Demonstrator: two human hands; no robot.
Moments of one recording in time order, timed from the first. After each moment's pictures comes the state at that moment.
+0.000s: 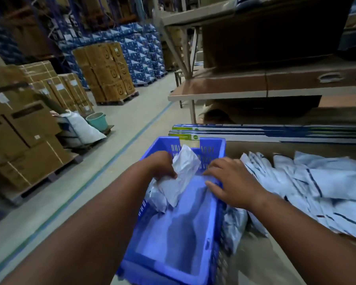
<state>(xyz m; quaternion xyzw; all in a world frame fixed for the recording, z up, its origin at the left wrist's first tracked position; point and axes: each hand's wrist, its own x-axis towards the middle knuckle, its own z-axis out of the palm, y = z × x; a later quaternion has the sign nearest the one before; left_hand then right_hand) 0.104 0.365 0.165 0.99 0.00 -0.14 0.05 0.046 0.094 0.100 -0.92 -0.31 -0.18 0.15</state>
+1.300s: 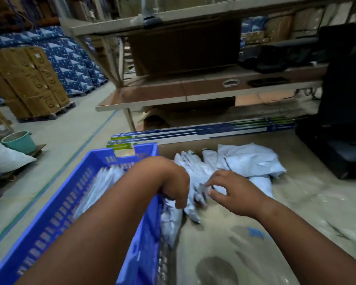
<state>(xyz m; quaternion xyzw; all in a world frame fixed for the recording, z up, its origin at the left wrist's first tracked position) 0.011 0.123 0.219 0.88 -0.29 -0.34 -0.15 -0.047 -0.088 0.088 -0.95 -0.16 -0.11 0.26</state>
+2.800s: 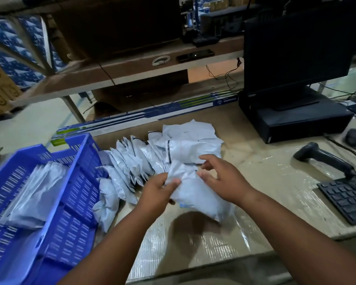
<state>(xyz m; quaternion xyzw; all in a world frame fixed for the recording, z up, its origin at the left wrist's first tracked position) -0.085 -0.019 0.043 0.81 -0.16 -0.11 0.56 -0.143 -0.262 0.033 -0.91 0.01 -0.13 0.40</state>
